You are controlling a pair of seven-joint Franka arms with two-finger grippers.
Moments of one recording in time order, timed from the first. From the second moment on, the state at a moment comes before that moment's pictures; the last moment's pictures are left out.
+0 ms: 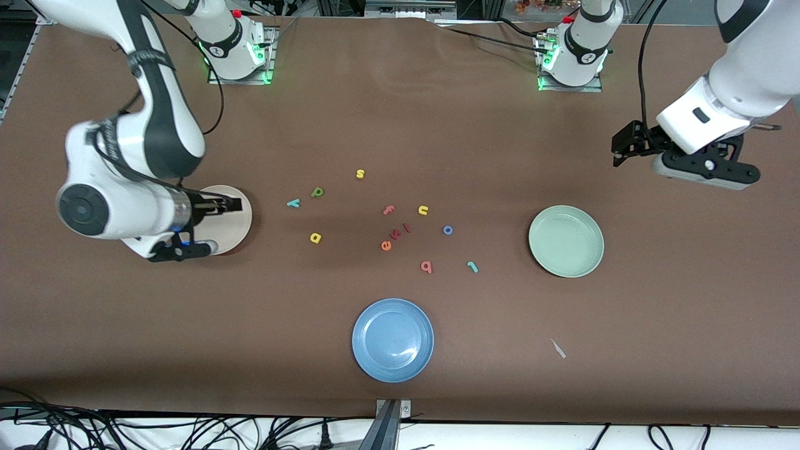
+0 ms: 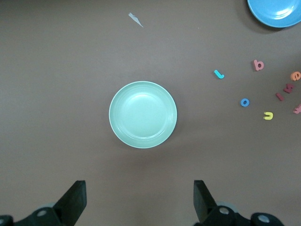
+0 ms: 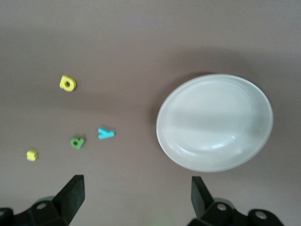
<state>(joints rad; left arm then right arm) 0.02 0.04 -0.20 -1.65 0.00 1.65 0.03 0.21 0.48 -0.02 -1.56 0.11 1.71 0.07</state>
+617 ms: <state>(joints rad) -0.03 0.28 -0.21 -1.51 0.00 1.67 0.03 0.36 0.62 -0.01 -1.64 0.11 2.13 0.35</state>
